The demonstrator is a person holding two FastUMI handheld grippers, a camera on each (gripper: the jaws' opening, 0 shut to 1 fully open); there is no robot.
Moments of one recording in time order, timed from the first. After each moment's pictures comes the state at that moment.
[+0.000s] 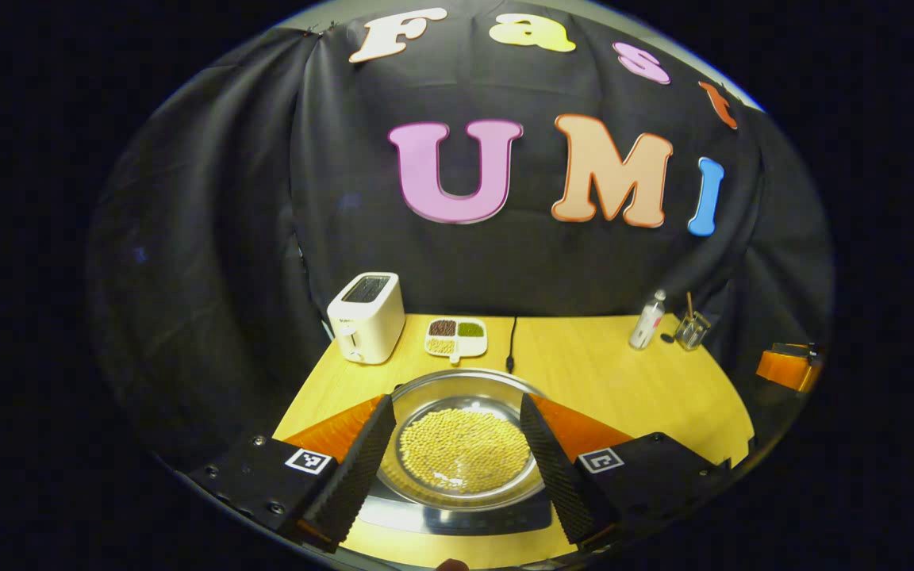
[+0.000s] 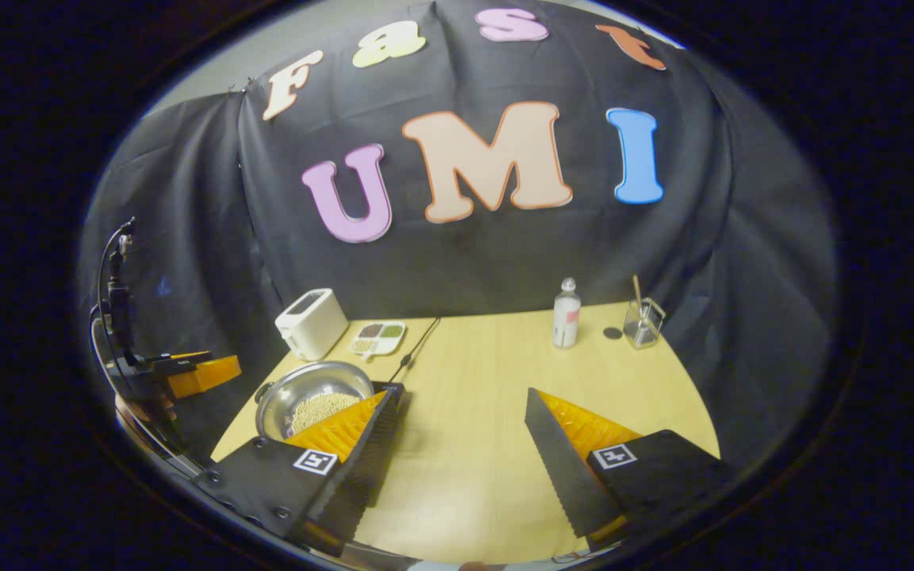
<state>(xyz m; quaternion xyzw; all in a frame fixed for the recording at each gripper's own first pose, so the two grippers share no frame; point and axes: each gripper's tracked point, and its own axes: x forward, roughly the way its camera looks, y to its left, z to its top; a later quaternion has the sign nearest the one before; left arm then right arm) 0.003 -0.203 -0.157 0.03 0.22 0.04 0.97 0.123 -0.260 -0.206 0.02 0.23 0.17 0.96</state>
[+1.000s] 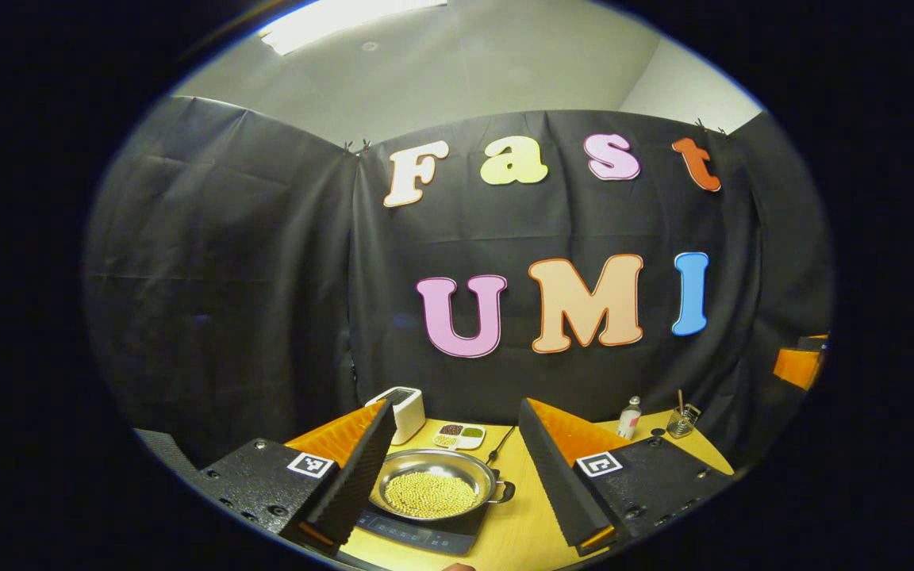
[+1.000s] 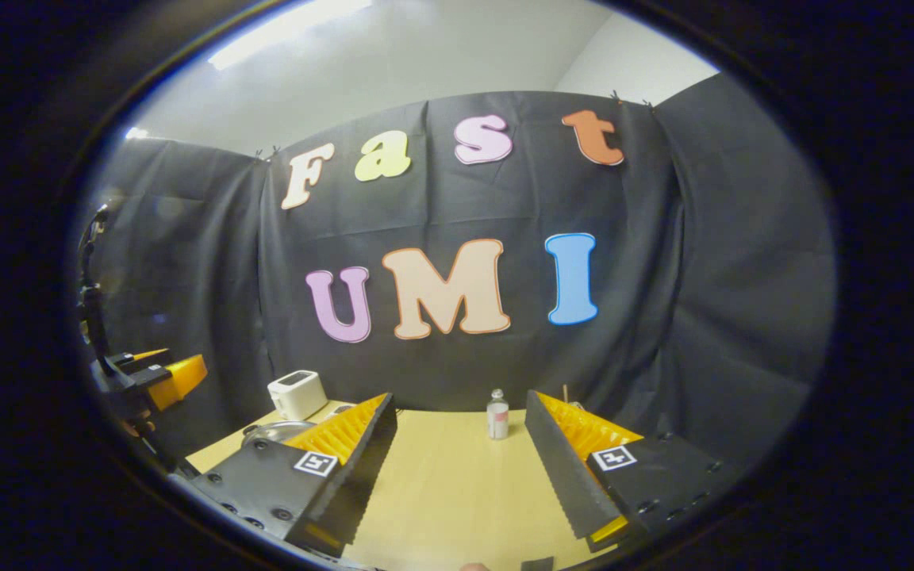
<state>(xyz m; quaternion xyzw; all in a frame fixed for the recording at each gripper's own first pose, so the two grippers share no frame) -0.091 0.017 0.029 0.07 -0.02 0.14 0.99 -0.049 -0.008 -0.001 0.02 0.04 0.15 0.99</state>
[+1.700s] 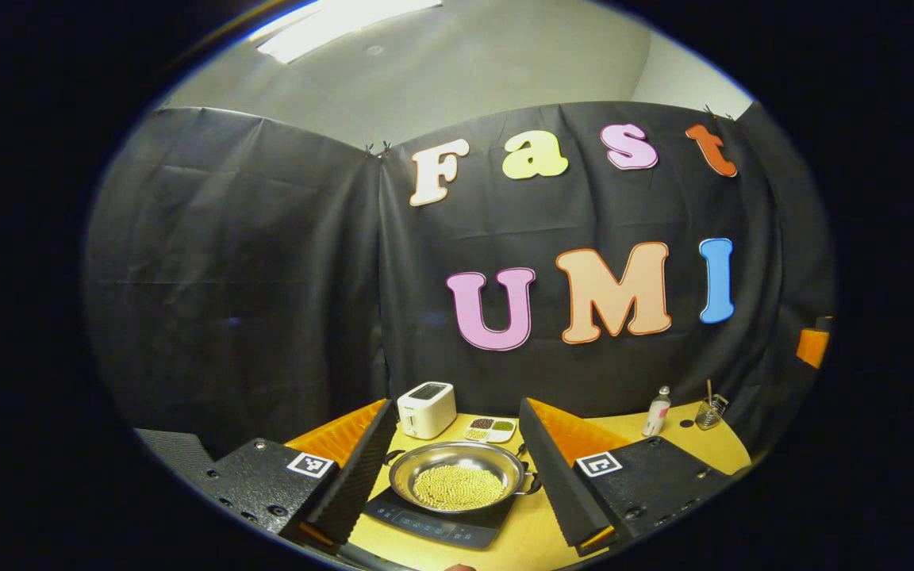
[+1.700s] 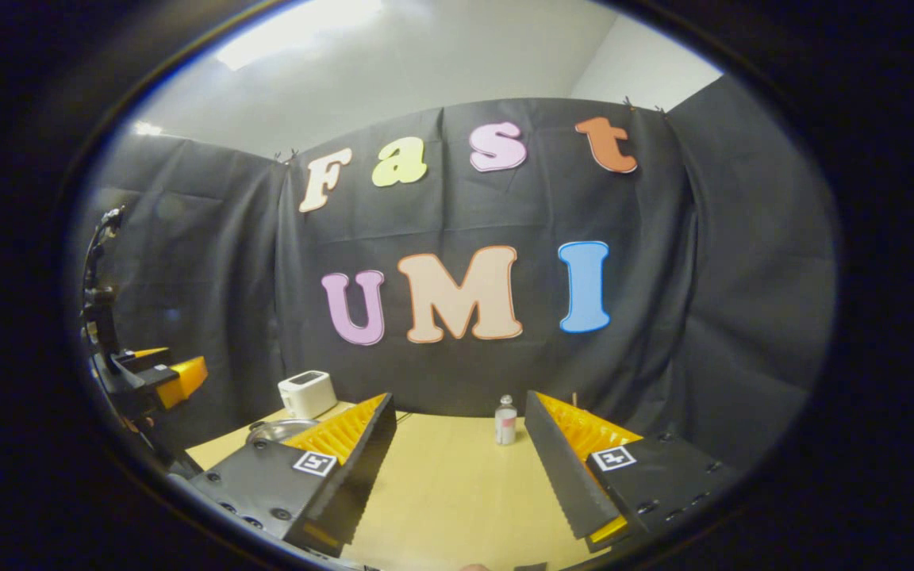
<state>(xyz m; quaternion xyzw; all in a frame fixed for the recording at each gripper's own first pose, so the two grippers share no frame) -0.106 0.024 0.028 0.09 -0.01 0.20 0.98 -0.052 0.000 0.003 0.02 0.03 0.19 0.98</state>
